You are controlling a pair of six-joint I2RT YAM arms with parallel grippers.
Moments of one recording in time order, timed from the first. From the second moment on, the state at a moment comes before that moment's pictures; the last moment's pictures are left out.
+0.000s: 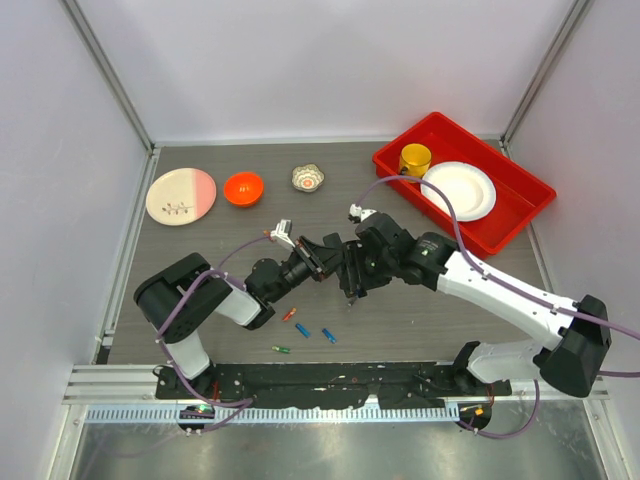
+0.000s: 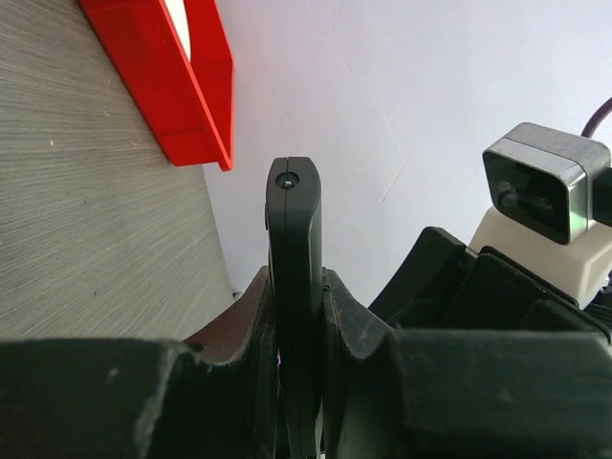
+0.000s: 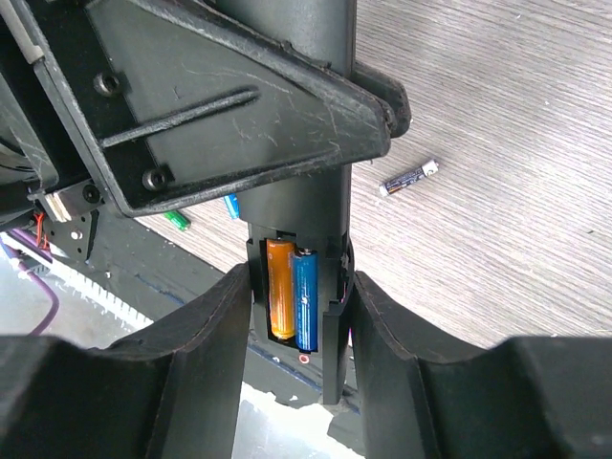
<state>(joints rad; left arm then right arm) -0.80 1.73 0.41 1.45 0.11 -1.43 0.88 1.27 1.10 -0.75 -0.01 0.59</state>
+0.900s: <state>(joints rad) -0.72 1.73 0.35 1.31 0.09 -1.36 0.81 1.16 0.98 -0.74 0.12 0.60</state>
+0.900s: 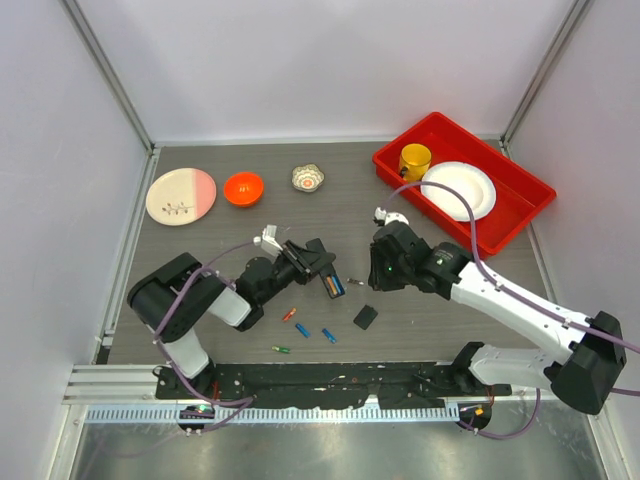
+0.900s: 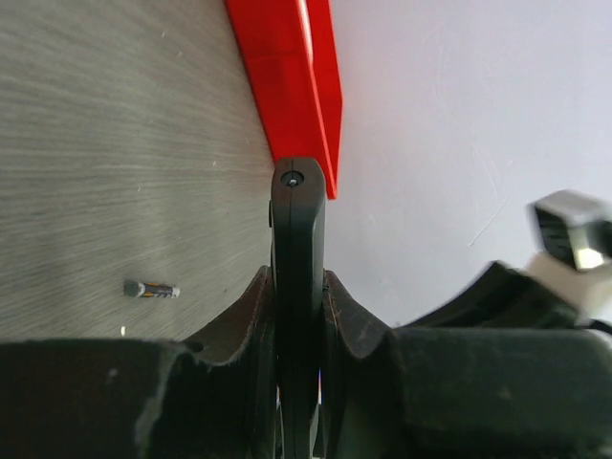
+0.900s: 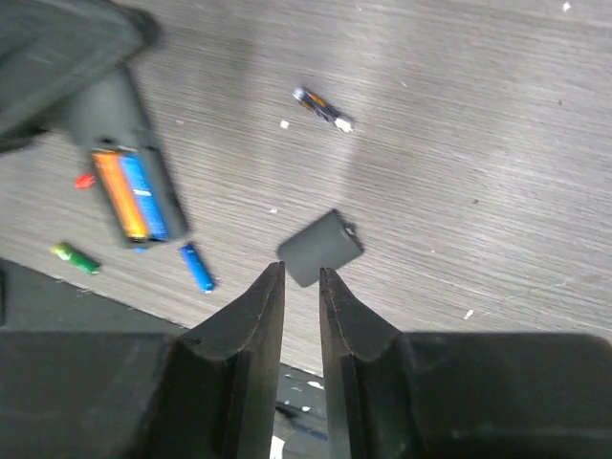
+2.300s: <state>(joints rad) -0.68 1.00 0.16 0.88 0.03 -1.12 0.99 1.52 0.82 -0.61 0.28 1.04</state>
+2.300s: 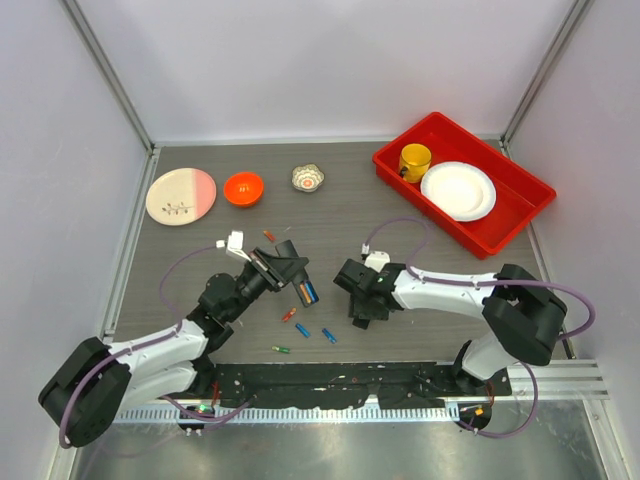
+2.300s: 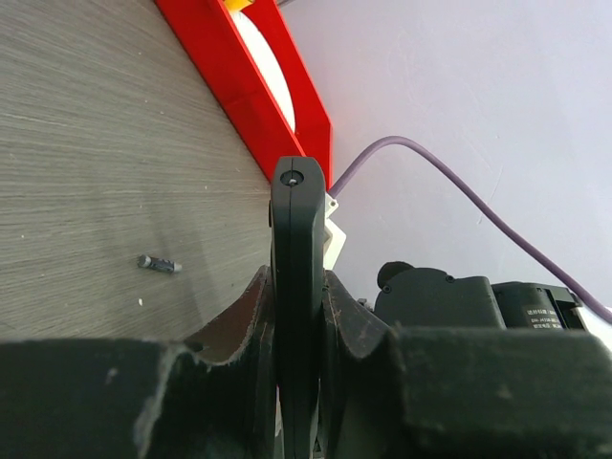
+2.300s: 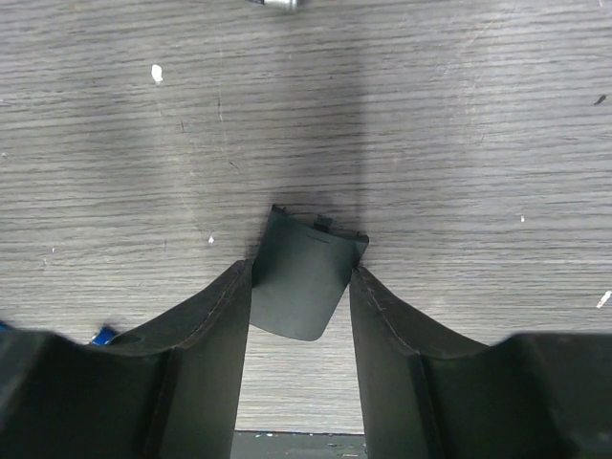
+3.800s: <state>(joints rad) -0.68 1.08 0.16 0.87 0.03 -1.12 1.00 1.50 0.80 -0.63 0.29 1.01</state>
